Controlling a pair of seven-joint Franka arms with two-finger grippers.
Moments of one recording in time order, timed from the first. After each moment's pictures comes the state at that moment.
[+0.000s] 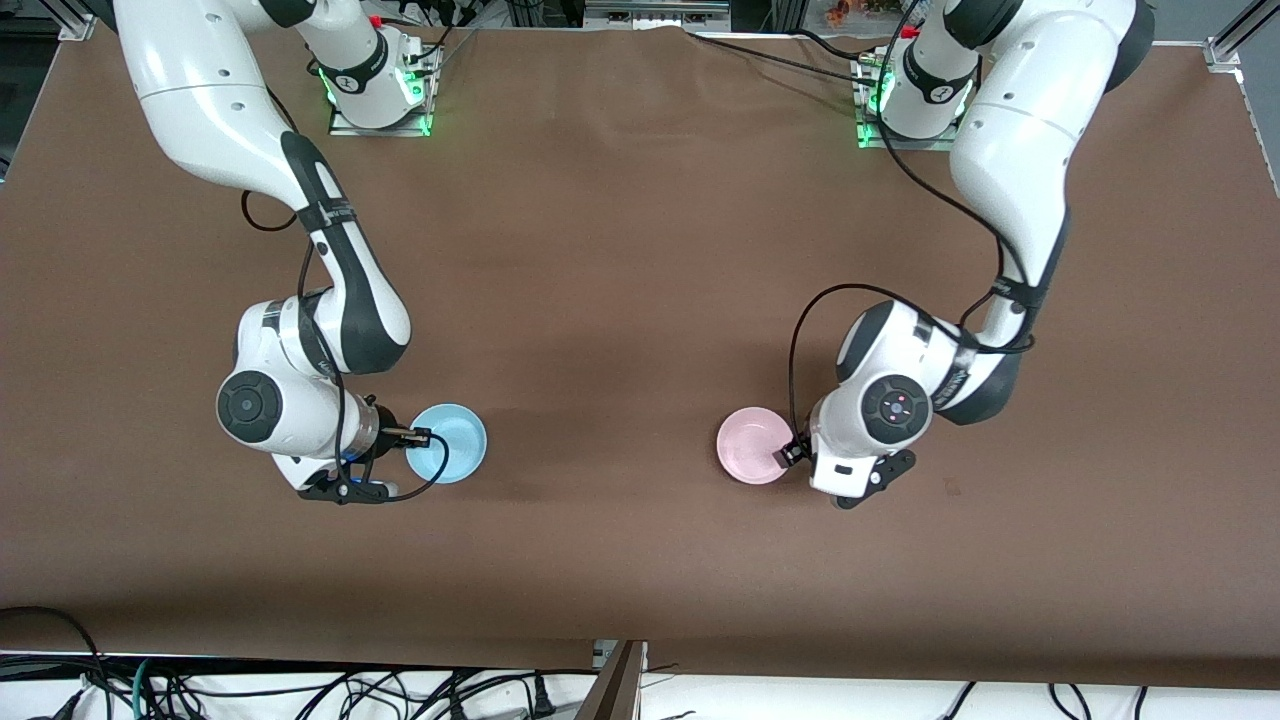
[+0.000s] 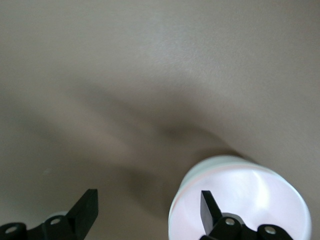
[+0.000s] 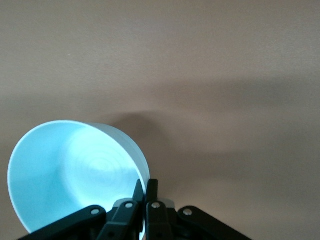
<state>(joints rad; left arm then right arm) -0.16 0.85 -0.26 -1.25 0.09 1.94 -1.01 0.21 0.76 0.02 -1.37 0.11 2.07 0.25</state>
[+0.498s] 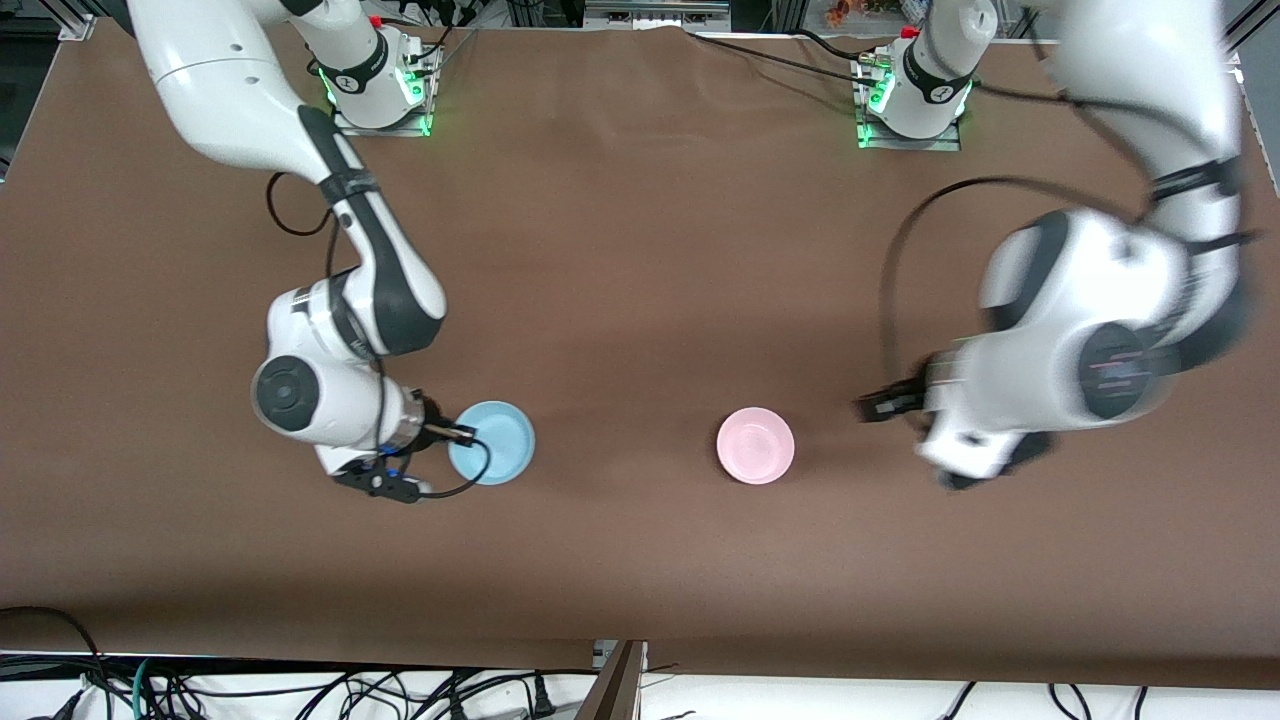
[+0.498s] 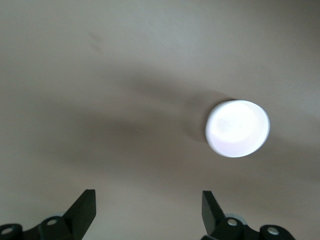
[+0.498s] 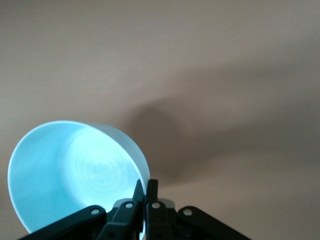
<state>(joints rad) -0.01 0.63 -0.25 -1.03 0.02 1.46 -0.54 0.25 0.76 0.13 -1.30 0.11 2.05 0.61</state>
